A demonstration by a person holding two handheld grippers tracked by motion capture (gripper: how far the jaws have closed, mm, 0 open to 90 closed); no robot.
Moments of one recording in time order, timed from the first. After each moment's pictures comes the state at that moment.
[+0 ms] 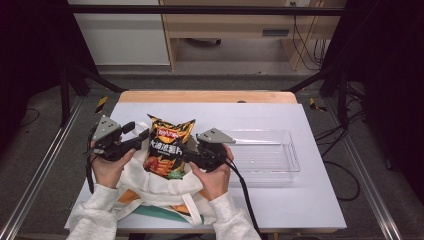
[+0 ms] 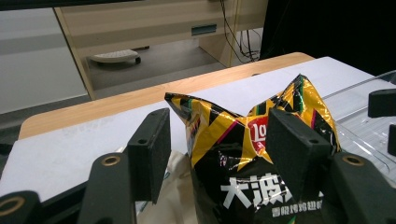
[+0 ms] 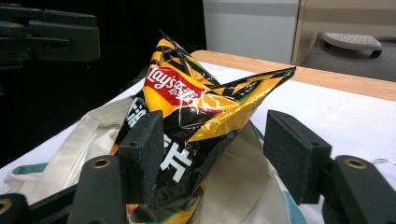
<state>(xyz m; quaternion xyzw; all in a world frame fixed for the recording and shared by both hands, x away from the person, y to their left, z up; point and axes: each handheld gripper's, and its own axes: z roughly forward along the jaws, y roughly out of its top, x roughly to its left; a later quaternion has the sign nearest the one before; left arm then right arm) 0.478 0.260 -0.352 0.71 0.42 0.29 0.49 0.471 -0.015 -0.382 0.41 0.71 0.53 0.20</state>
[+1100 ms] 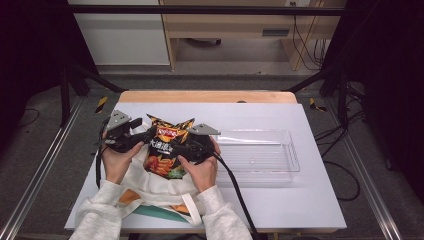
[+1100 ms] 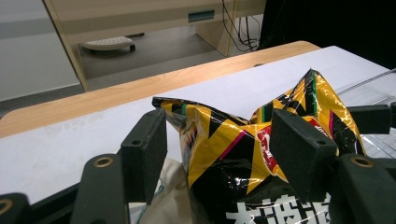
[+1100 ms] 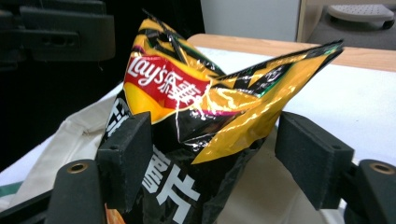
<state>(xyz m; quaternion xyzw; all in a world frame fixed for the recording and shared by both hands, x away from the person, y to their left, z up) 0.510 0.249 -0.363 0.72 0.42 0.27 0.48 0.504 0.016 -0.403 0.44 0.72 0.51 0.17</state>
